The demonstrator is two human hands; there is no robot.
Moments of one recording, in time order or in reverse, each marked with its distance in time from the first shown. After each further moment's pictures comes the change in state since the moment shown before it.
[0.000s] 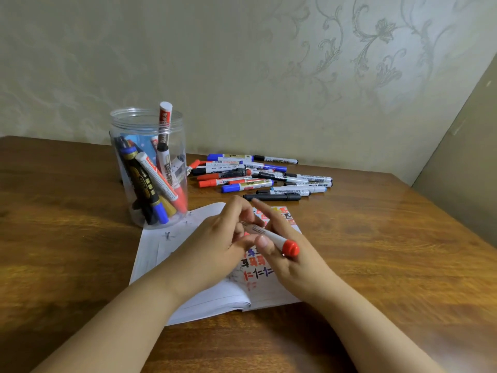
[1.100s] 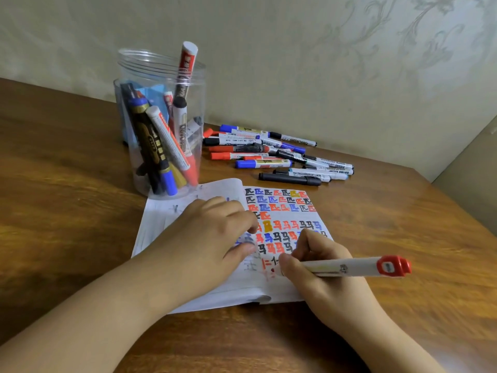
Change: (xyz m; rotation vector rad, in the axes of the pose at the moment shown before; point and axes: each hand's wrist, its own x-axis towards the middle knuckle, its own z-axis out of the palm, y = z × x) left_hand -0.020 -0.042 -0.003 0.425 0.051 0.220; right_hand -0.023 -0.003 0.013 -0.031 0.149 0.225
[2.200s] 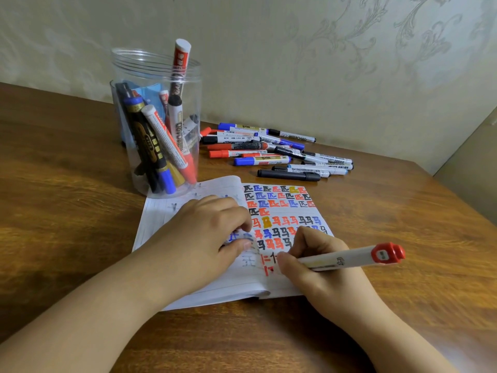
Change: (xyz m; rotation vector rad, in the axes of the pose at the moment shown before) left_hand 0.000 0.003 -0.007 -0.118 -0.096 -0.150; right_hand -0.001 -0.004 -0.002 0.000 -0.041 0.018
